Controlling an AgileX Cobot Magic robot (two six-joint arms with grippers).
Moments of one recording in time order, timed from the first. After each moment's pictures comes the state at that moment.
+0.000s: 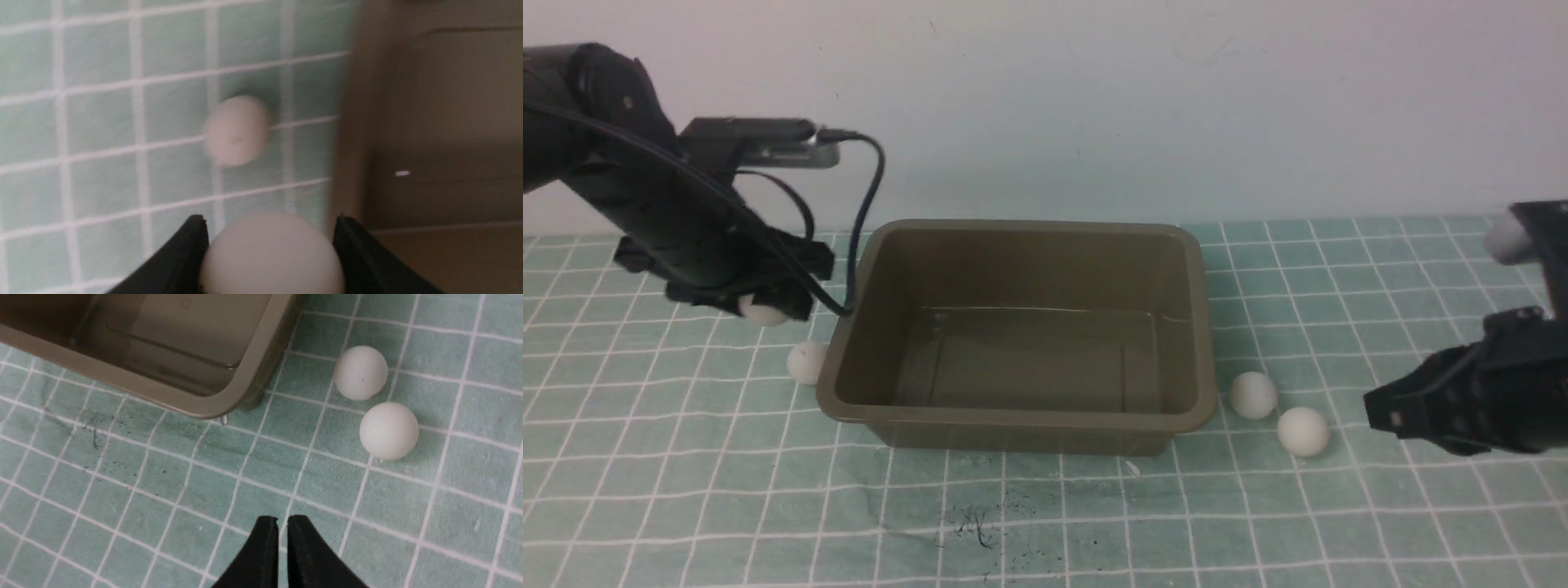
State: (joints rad) right arm 0.17 1.21 -0.81 0.53 0.78 -0.39; left arm -0.12 1.72 -1.35 -0.17 0.86 0.11
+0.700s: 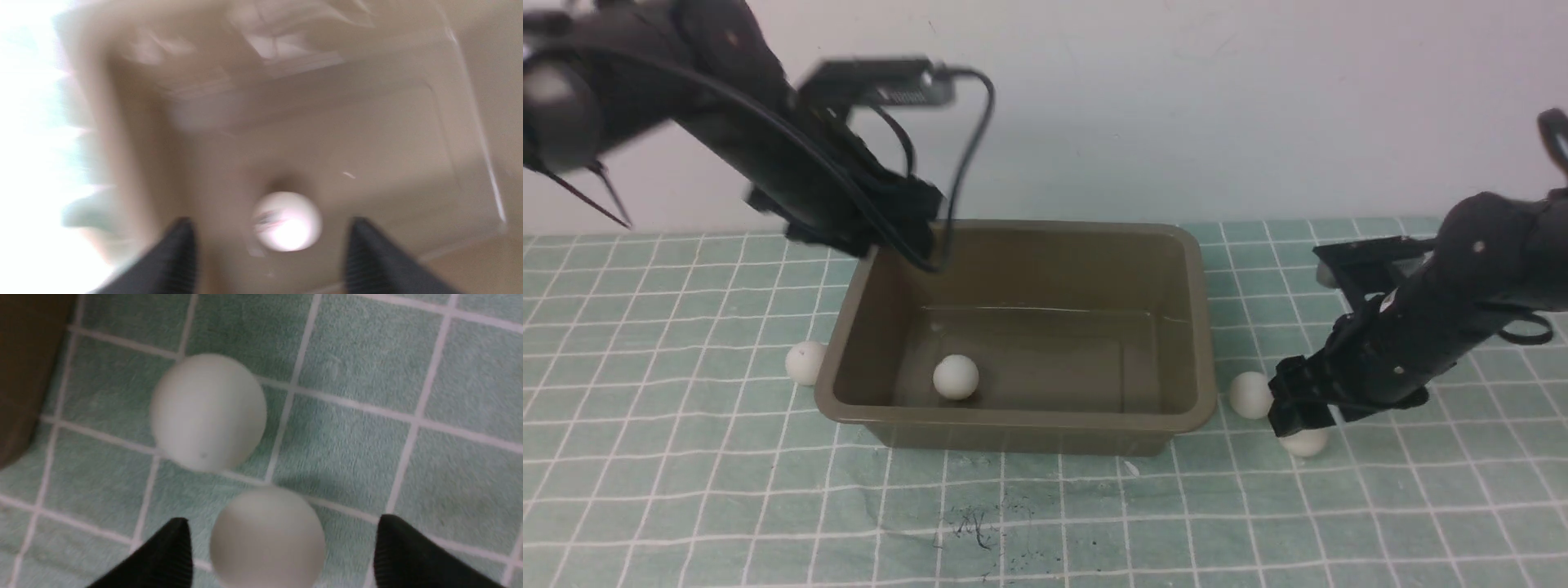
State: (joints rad) right arm 0.19 1.86 -1.12 0.29 0.73 -0.22; left arm -0.17 1.82 -1.60 -0.27 0.93 0.16
